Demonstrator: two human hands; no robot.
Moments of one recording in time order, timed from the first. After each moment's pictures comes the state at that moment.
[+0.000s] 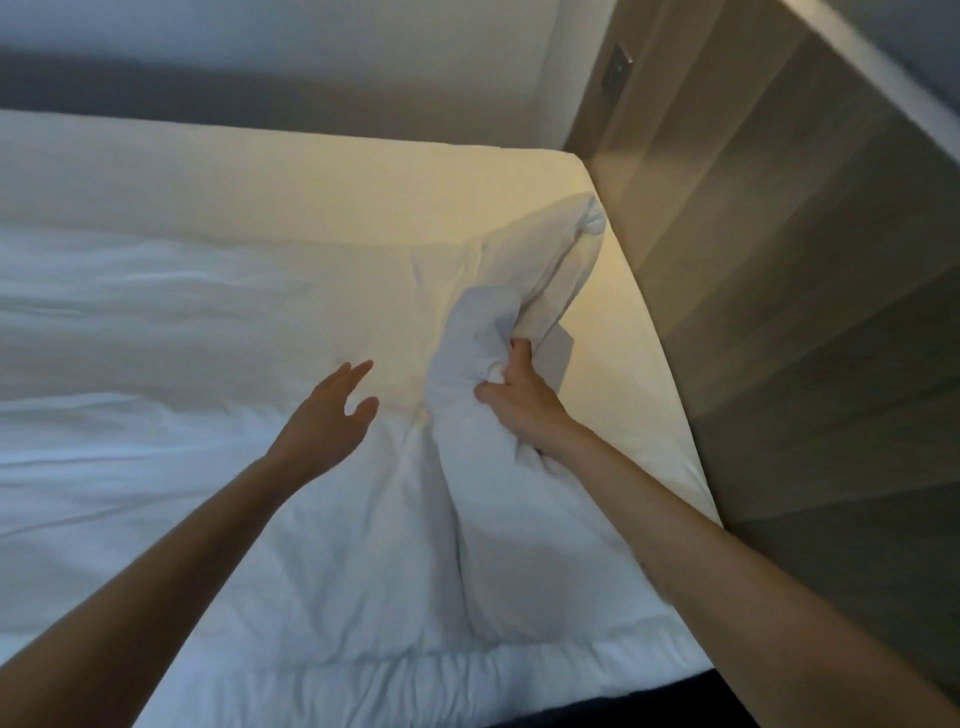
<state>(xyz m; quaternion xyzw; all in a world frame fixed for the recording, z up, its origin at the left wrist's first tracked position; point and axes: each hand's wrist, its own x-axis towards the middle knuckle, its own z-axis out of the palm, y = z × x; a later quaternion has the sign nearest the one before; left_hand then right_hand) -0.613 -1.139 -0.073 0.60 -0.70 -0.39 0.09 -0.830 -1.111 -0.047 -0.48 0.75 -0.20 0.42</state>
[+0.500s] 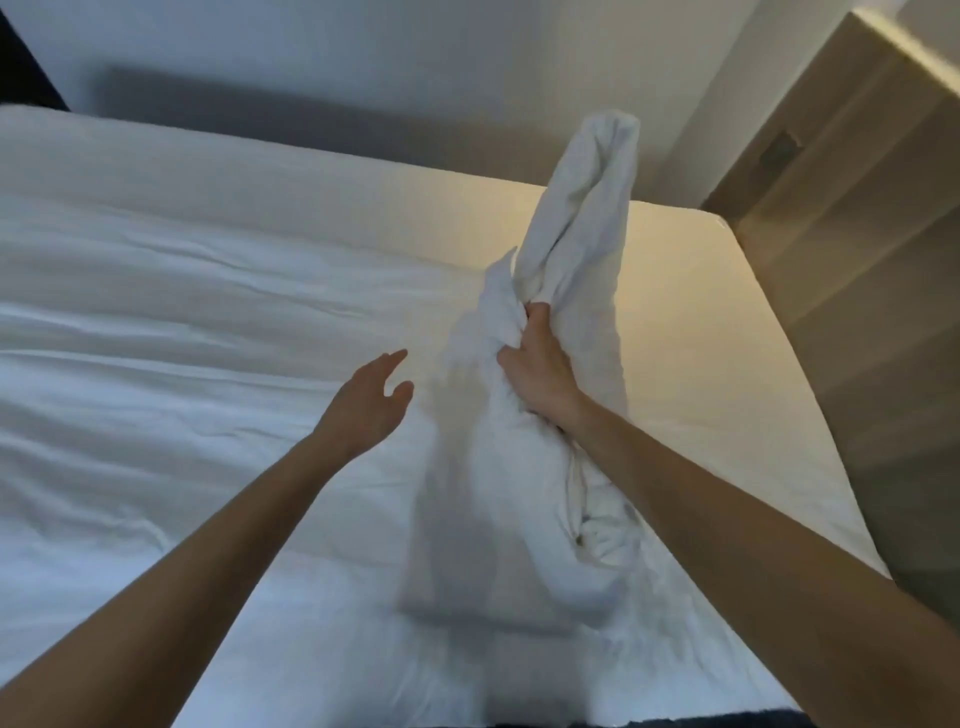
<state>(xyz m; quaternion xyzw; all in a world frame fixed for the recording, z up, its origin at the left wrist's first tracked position) -0.286 -1.168 -0.018 0.62 -0.65 -0.41 0.15 -0.479 -1.178 0.012 -0.54 0.73 -0.25 0.33</state>
